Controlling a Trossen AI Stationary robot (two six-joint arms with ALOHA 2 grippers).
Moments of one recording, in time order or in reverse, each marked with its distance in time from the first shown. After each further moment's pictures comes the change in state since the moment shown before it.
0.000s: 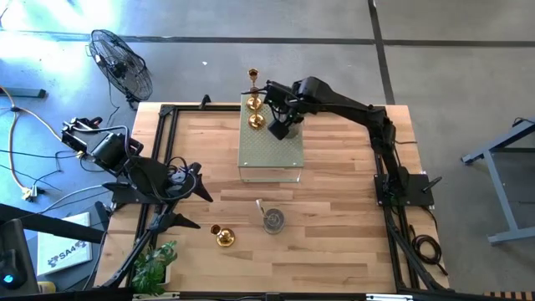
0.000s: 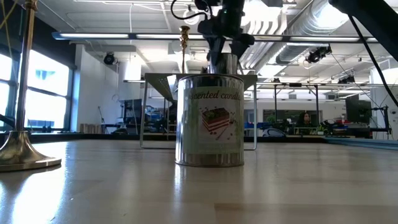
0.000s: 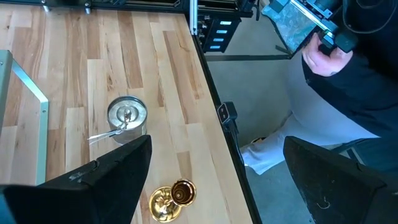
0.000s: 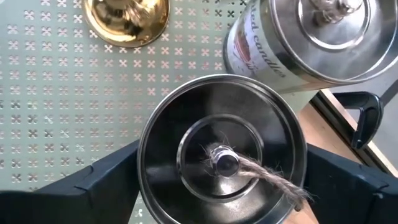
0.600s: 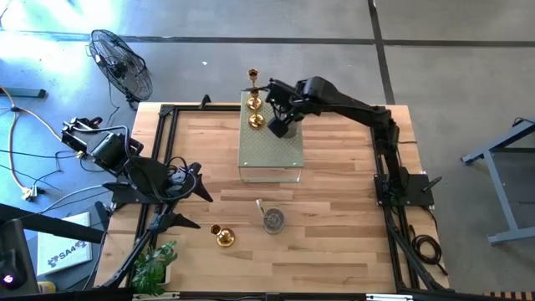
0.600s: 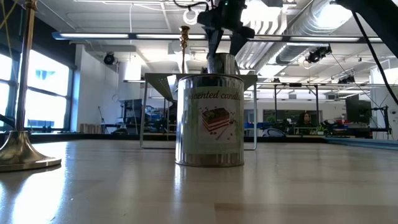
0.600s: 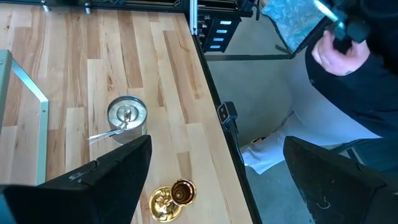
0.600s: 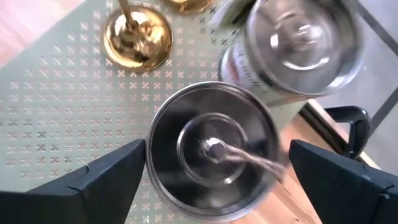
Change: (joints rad) left arm 0.000 0.000 0.000 0.000 0.000 0.000; right arm 0.018 -0.038 0.000 0.042 0.054 0.019
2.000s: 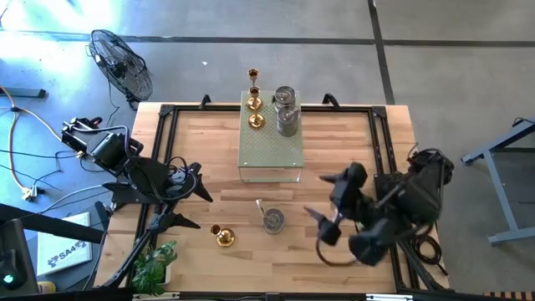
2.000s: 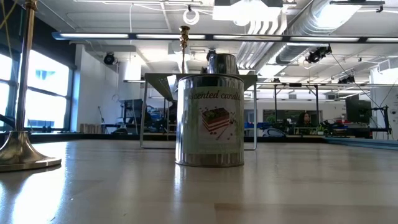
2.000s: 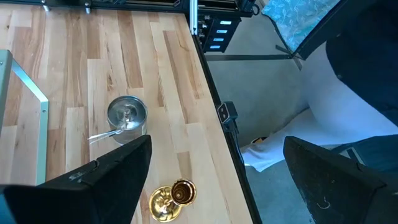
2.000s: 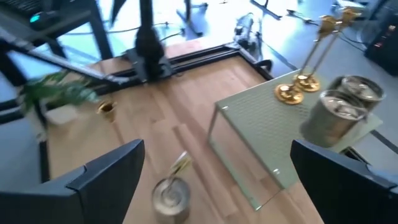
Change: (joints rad) left arm 0.000 0.000 0.000 0.000 0.000 0.000; right arm 1.026 -0.263 0.000 -0.101 0.681 0.521
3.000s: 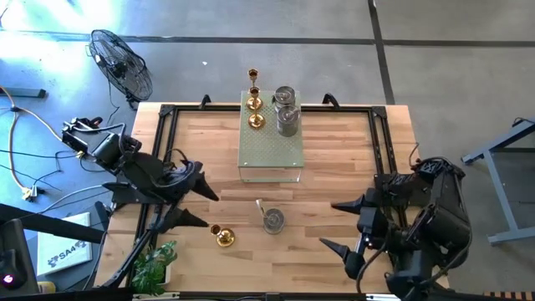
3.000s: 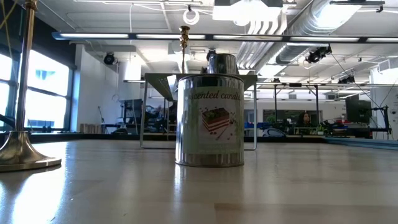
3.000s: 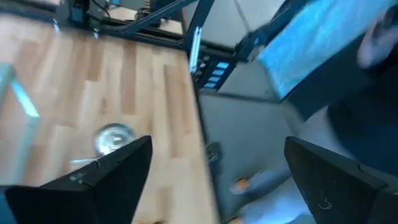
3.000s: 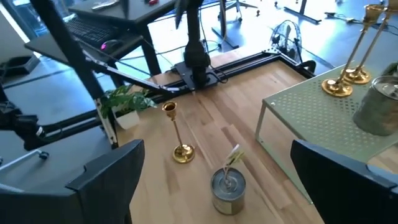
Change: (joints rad) left arm 0.000 0.005 0.000 0.142 -0.050 -0.154; right arm 0.224 0.011 0.000 0.042 0.081 0.176
